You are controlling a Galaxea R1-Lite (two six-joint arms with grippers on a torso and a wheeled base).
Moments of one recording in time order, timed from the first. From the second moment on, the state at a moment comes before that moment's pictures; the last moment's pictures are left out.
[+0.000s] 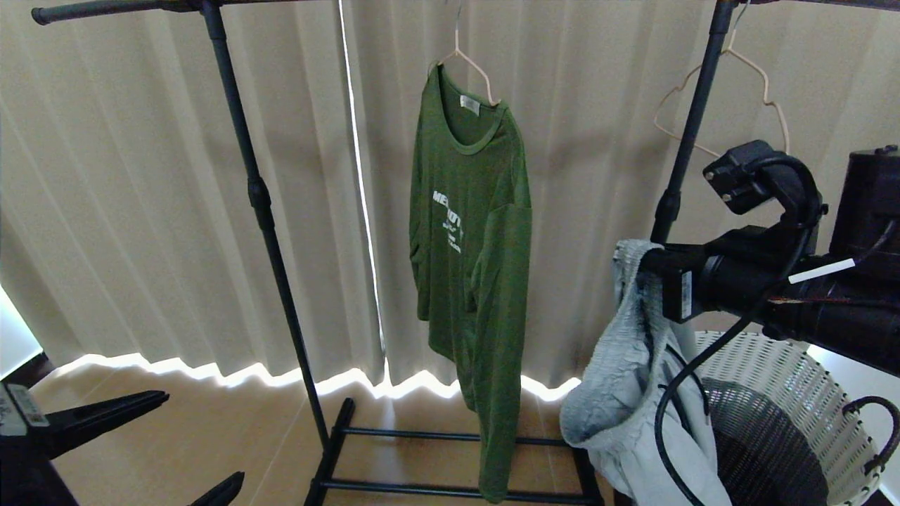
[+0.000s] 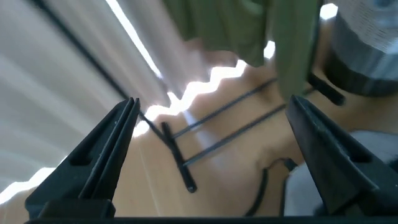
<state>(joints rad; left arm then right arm) -0.56 0.87 -0.33 -0.20 0.08 0.26 0.50 1.47 -0.85 -0.37 -0.14 -0.05</state>
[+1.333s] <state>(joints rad) -0.89 1.65 -0.73 -0.58 0.08 -0.10 0.73 1.54 -1.08 -0.45 -0.04 0.03</state>
